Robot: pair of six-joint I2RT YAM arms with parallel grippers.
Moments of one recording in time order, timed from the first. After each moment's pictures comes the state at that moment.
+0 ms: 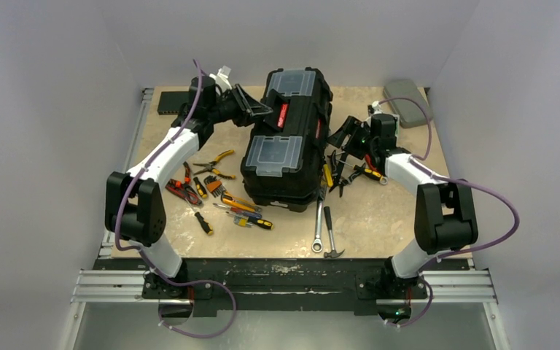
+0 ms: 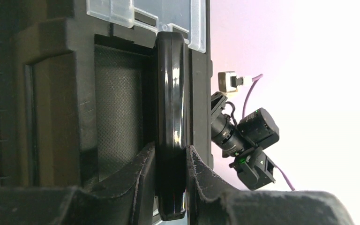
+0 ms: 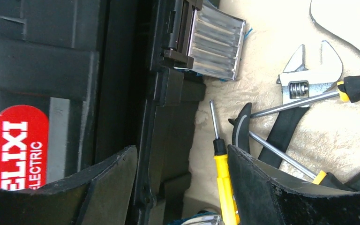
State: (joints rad) left arm -0.27 1.69 1.38 -0.01 0.62 -1.02; right arm 0.14 1.60 0.97 0.08 -0.31 0.63
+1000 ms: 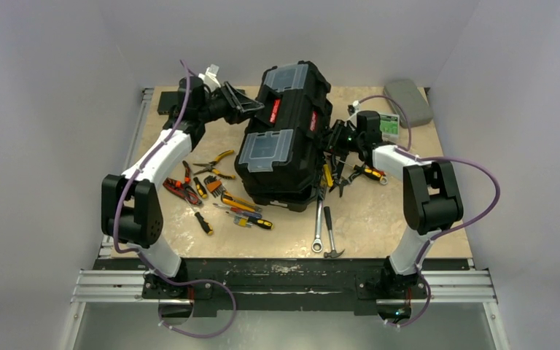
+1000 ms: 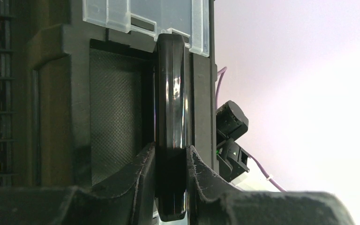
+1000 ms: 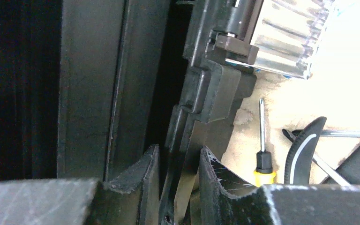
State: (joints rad) left arm -0.21 1.67 1.33 0.09 0.66 -1.10; right arm 0.19 1.79 1.07 0.12 -0.48 0.62
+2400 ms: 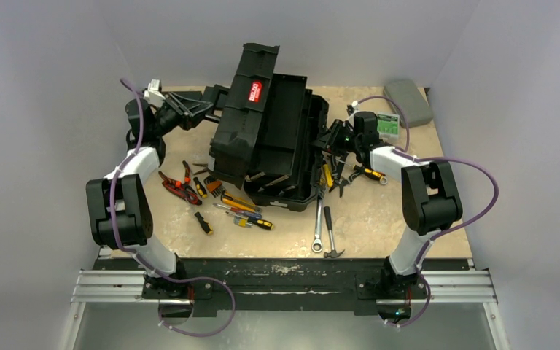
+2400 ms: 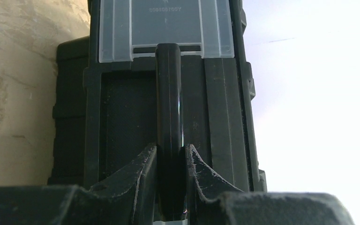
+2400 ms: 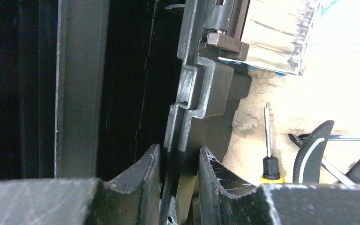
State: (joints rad) left arm 0.16 1.64 1.05 0.53 0.84 -1.27; right arm 0.21 1.79 1.06 0.14 -0.41 0.68
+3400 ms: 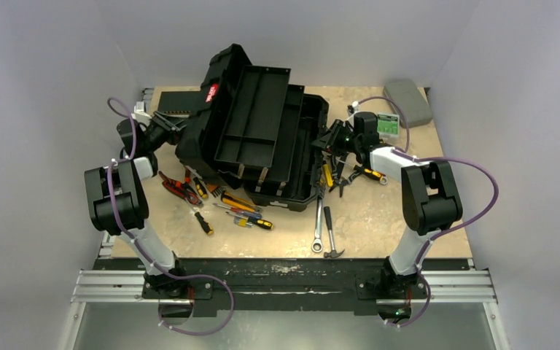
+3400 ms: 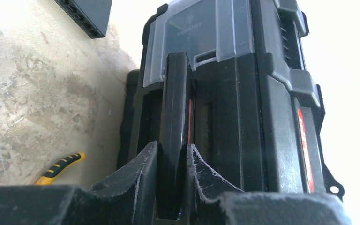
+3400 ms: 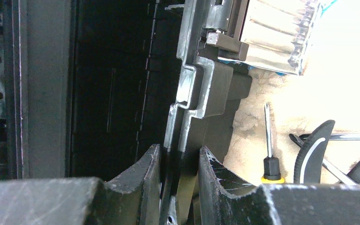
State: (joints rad) left arm 0.31 1.80 0.92 0.74 0.84 -1.25; right arm 0.21 1.79 1.05 0.15 -0.41 0.69
